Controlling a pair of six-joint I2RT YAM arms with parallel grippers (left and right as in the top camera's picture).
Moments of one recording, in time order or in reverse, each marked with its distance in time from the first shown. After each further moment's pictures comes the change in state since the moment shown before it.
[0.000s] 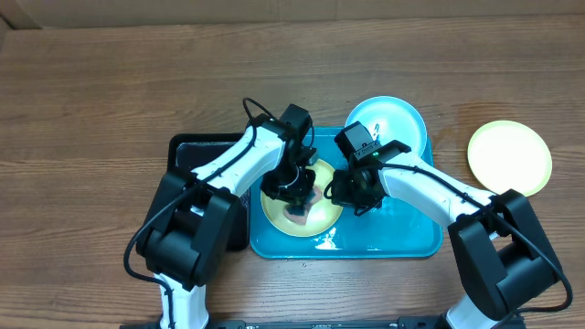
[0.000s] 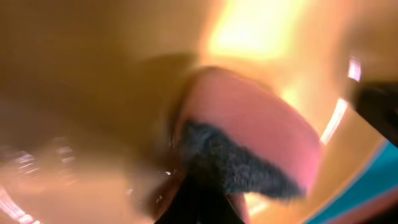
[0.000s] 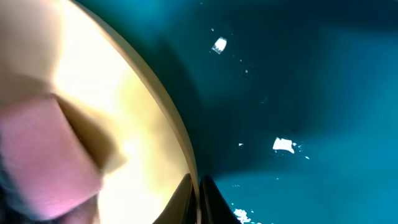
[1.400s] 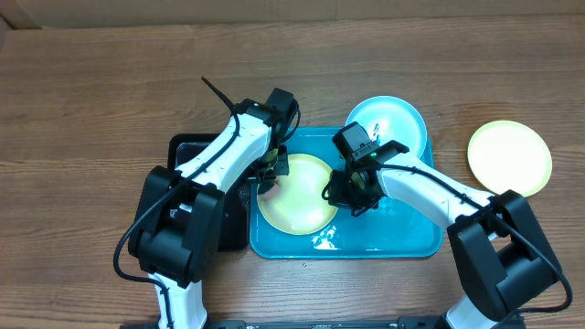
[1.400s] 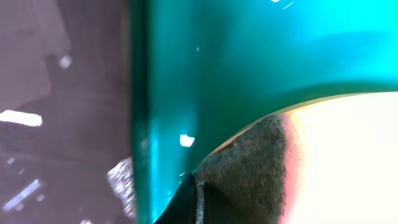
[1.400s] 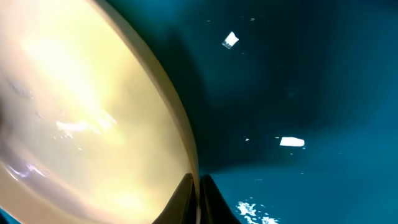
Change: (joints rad) left arm 0.068 -0.009 0.079 -0.051 -0.373 -0.371; right arm 0.011 0.000 0.006 -0.009 -0.029 0.004
